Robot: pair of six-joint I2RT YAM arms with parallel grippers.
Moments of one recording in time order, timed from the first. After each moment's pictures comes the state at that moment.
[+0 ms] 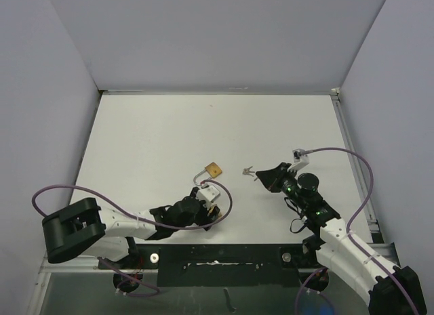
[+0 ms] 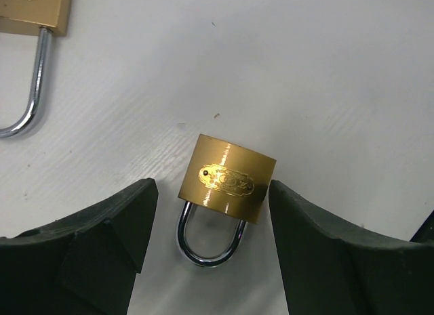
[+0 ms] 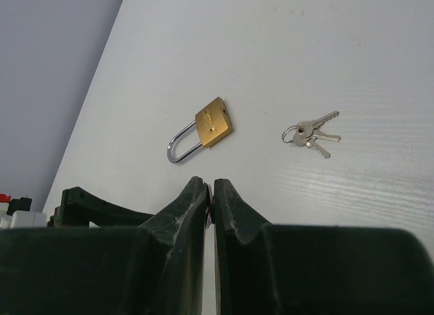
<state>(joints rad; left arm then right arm) -1.15 1.30 0.31 0.43 -0.26 -0.25 0.43 0.71 0.25 0.23 -0.14 0.69</state>
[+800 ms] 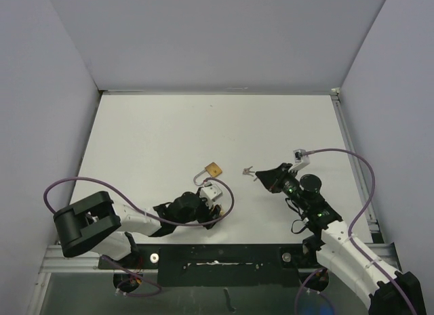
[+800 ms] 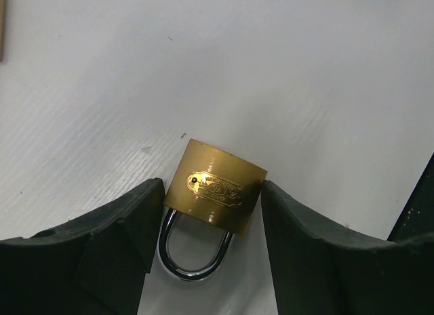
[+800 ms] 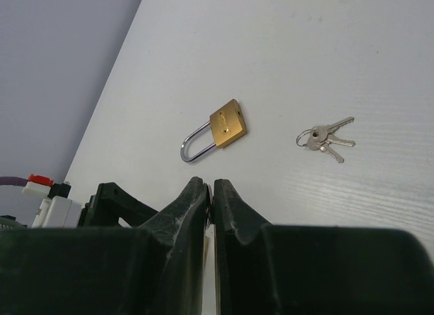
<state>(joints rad) -1.08 1.42 0.30 0.59 -0.03 -0.22 0.42 0.67 0.25 0.23 -0.18 0.69</state>
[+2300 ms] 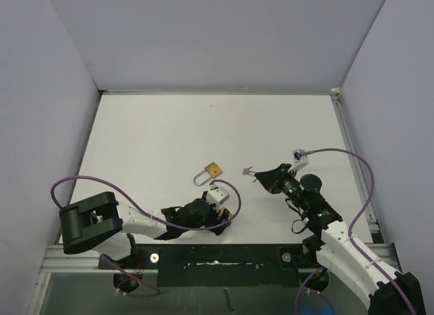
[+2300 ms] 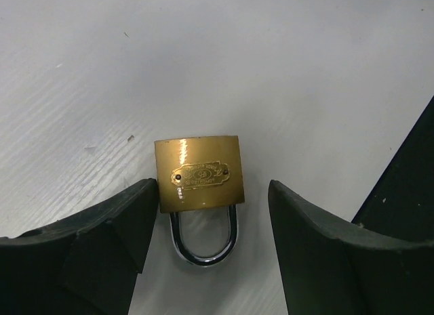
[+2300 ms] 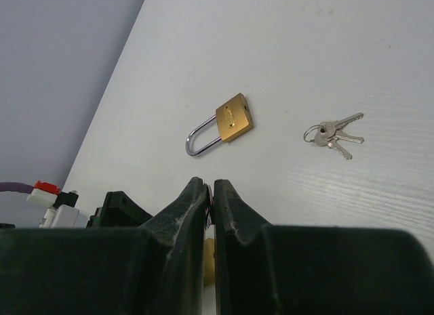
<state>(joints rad) -1.20 1.43 0.36 0.51 -0.14 -0.40 0.42 0.67 0.25 0.23 -0.22 0.69</state>
